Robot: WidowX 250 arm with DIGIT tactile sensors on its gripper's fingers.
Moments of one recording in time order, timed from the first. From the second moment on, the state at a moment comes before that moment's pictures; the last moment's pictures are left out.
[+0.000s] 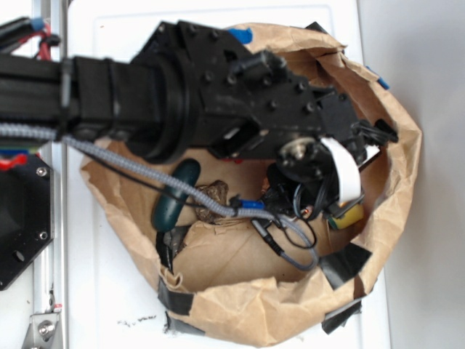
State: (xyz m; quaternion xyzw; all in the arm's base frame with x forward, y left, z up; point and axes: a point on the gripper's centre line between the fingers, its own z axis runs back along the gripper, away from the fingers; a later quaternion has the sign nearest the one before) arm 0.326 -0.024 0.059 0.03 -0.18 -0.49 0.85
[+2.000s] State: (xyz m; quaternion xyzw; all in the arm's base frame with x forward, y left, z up) arm 0.333 -0.034 0.041 0.02 -0.20 -0.51 0.84
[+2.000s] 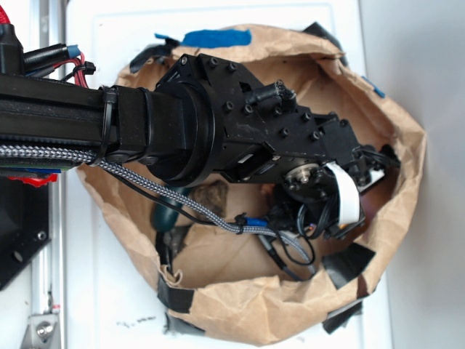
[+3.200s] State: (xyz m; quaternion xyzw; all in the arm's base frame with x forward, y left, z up) arm 0.339 -0.024 0.038 0.02 -0.21 -0.49 0.84
